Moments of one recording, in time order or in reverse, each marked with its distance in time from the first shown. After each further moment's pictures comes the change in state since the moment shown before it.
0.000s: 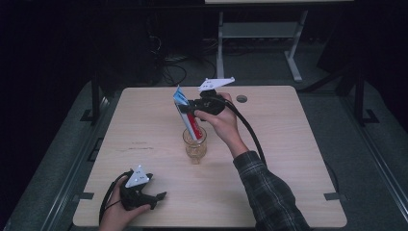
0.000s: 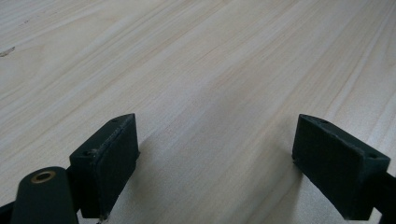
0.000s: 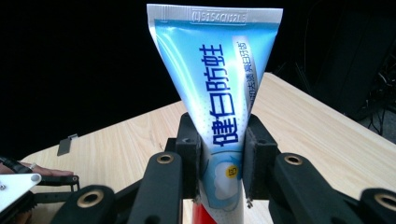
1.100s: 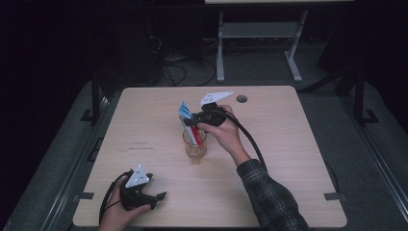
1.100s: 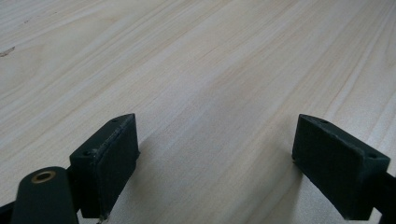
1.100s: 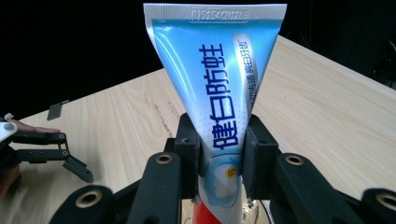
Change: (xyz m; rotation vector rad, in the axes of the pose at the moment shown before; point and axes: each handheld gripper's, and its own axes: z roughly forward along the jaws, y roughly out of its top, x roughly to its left) left arm 0.000 0.000 0.000 0.000 0.000 -0.002; right arm -0.005 -0.041 0.010 0.096 -0.002 0.016
